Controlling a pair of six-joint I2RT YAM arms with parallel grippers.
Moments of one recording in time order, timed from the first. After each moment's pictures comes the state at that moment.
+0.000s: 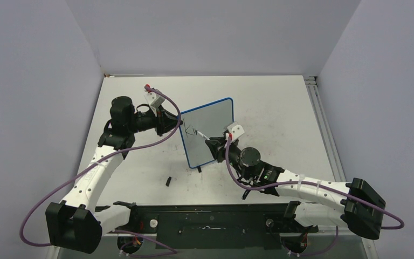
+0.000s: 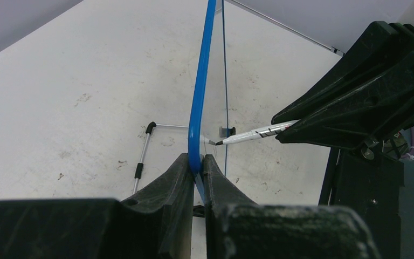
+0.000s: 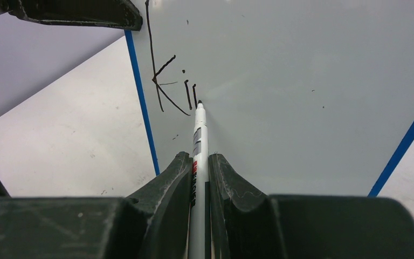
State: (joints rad) left arm -0.22 1.13 0.93 -0.06 0.89 -0.01; right arm 1.04 1.13 0.58 0.50 0.32 0.15
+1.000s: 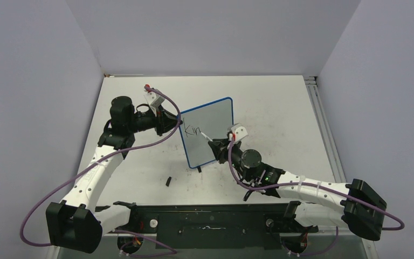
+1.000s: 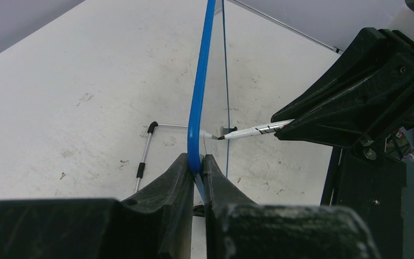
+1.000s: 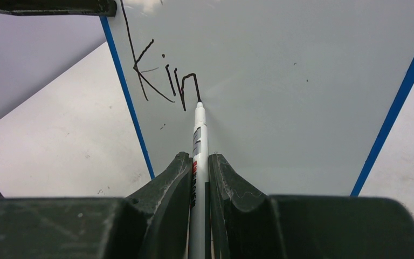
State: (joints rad) left arm -0.21 1.13 0.93 -0.05 0.89 0.00; right arm 1.03 1.12 0.54 0.53 0.35 0.19
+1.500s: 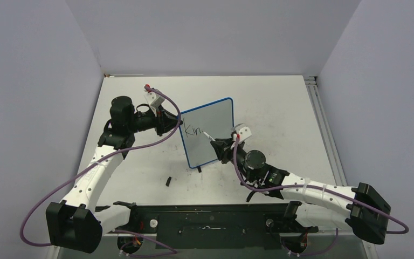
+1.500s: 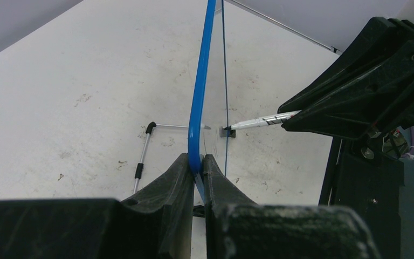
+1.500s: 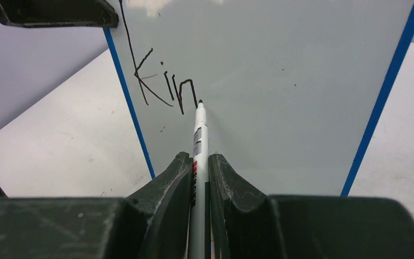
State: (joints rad) left arm -0.21 1.14 0.93 -0.05 0.90 0.00; right arm 1.03 1.08 0.52 0.50 0.36 0.20
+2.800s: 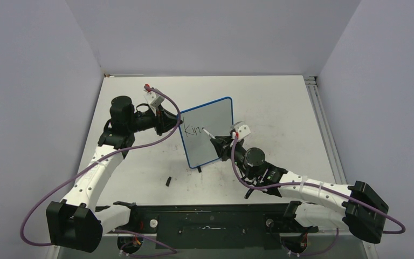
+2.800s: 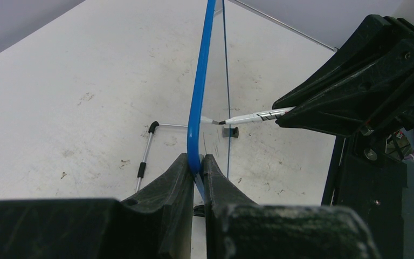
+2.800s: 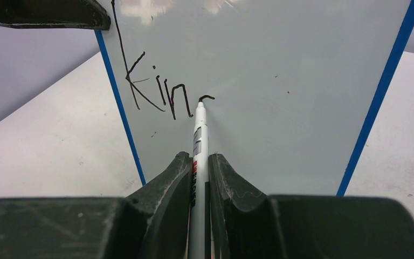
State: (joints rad) left arm -0.21 1.14 0.93 -0.05 0.90 0.00; right arm 0.99 1.10 0.53 0.55 0.32 0.17
